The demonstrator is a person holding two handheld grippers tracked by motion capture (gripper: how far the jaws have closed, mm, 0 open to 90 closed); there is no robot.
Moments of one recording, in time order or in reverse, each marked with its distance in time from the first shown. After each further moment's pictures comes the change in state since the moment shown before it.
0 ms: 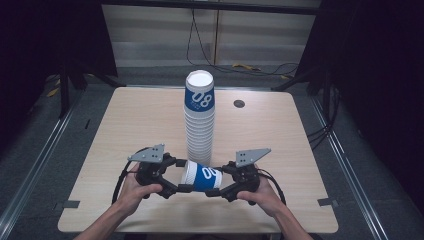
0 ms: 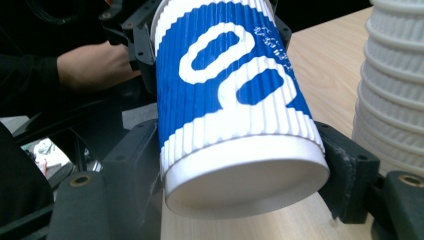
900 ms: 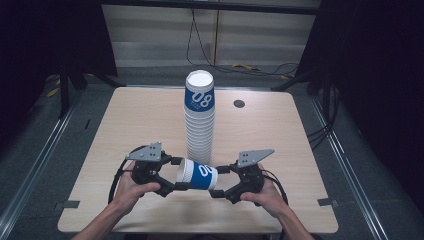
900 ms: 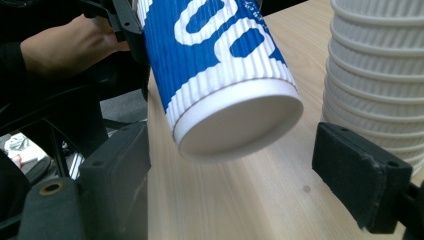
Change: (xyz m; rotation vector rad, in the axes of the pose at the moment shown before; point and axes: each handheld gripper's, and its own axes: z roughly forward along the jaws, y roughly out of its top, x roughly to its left) left arm -0.003 0.007 -0.011 0.060 0.079 0.005; right arm 0.003 -0.001 -0.011 0.062 -0.094 0.018
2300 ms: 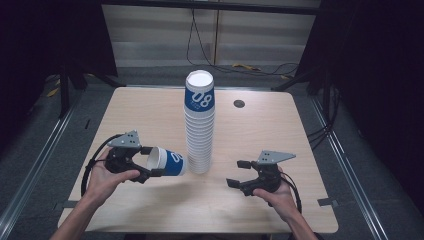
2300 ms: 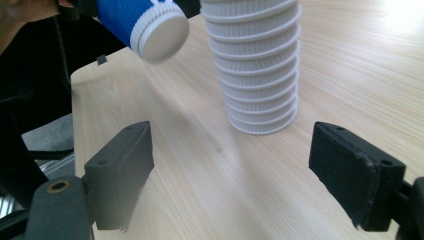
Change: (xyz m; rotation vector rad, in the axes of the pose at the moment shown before) left arm 0.023 0.008 -0.060 0.214 0.286 -0.079; right arm -0.017 -0.028 -0.038 -0.060 -0.268 0.091
